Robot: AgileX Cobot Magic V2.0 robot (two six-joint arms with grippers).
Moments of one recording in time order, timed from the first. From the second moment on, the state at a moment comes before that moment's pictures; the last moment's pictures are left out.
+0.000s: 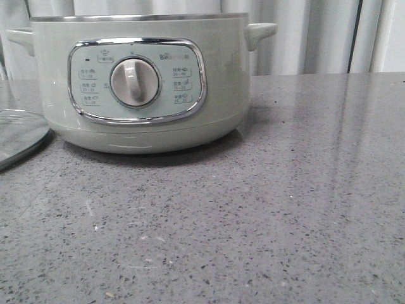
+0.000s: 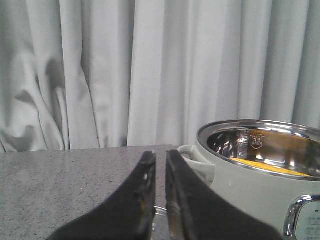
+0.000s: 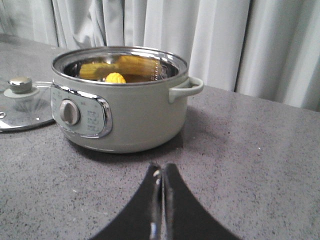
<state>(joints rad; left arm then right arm) -0.15 0.12 -0.33 -0.22 0.16 0.15 0.56 0.11 -0.41 -0.18 0.46 0.08</state>
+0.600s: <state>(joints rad) -0.15 0.12 -0.28 -0.22 0.08 0.15 0.56 0.11 -0.41 -0.18 0.47 0.08</state>
